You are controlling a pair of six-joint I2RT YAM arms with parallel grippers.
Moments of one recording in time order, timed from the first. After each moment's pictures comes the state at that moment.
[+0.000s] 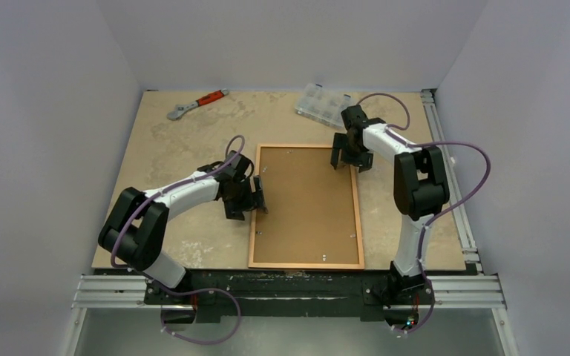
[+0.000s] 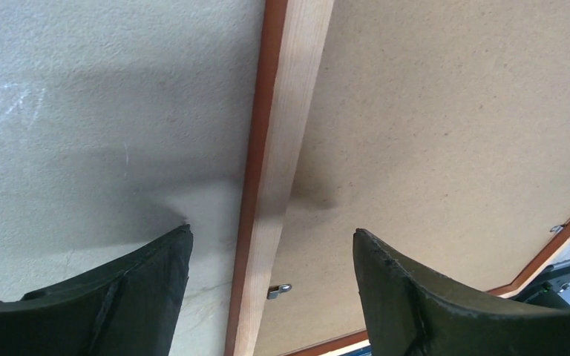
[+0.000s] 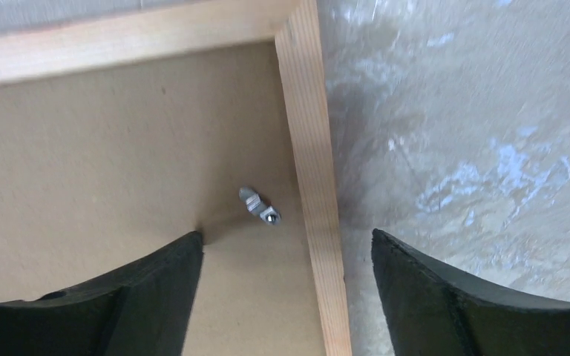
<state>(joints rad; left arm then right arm) -0.51 1.56 0.88 -0.54 0.17 -0.75 0.26 1.99 1.45 -0.72 0.12 0.43</state>
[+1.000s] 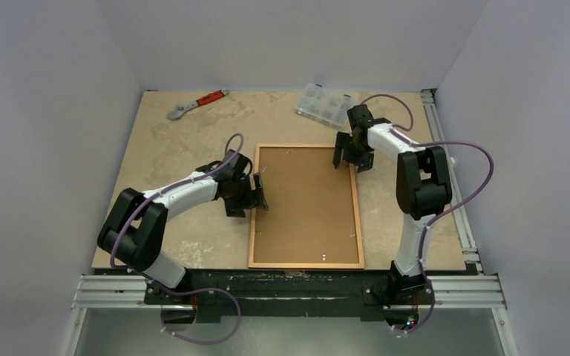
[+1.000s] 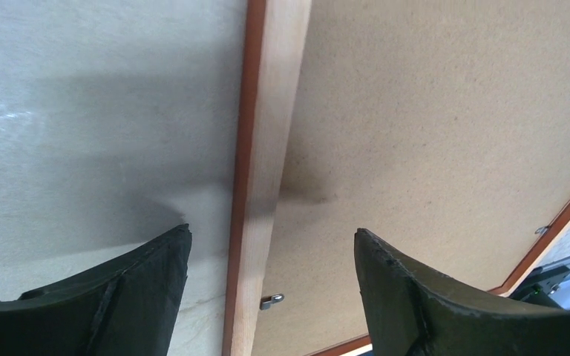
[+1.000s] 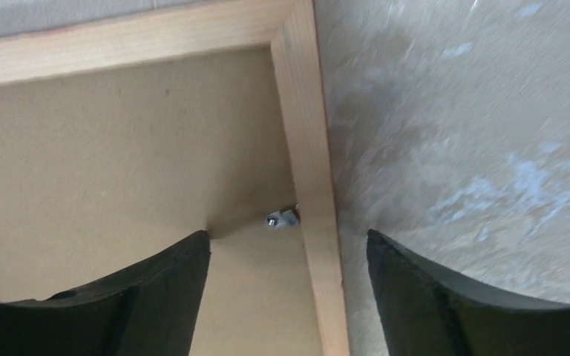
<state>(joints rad) -0.51 1.55 0.87 -0.49 0.18 -0.74 0.23 2.02 1.49 -0.70 0.07 0.41</state>
